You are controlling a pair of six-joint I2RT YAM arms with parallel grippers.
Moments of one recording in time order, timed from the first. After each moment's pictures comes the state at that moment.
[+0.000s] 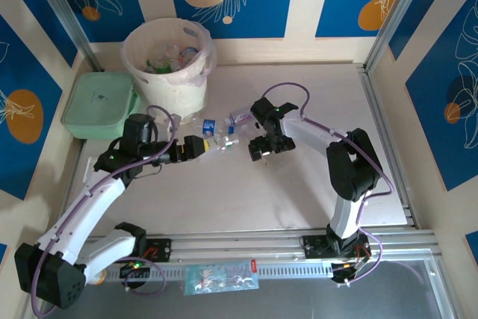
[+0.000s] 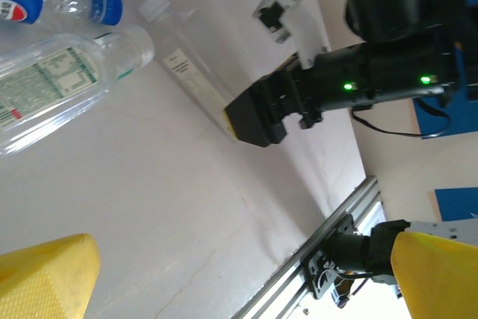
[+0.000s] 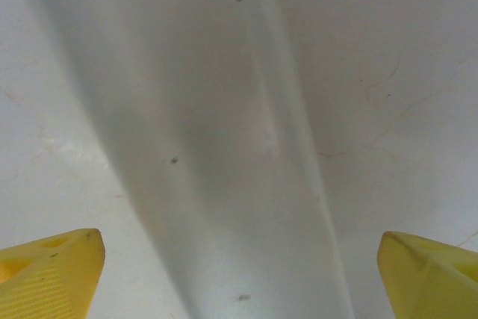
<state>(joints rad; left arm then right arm) -0.35 0.97 0.84 -0.53 0.64 -0.57 0.57 1.82 1.33 -0.97 0.04 0.25</state>
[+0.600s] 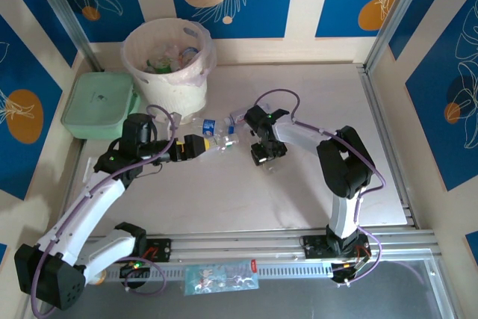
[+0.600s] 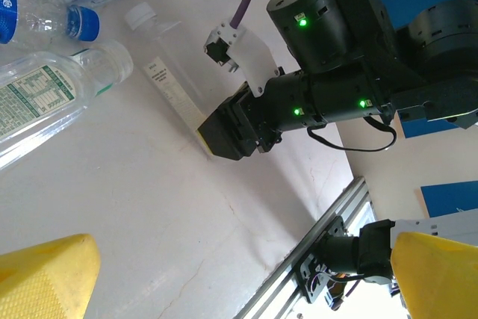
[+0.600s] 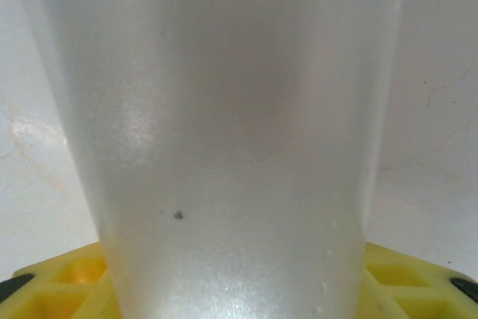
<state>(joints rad) -0.35 0.96 0.83 -0.47 0.66 -0.57 0.63 1.87 1.30 -0.93 0.08 0.24</state>
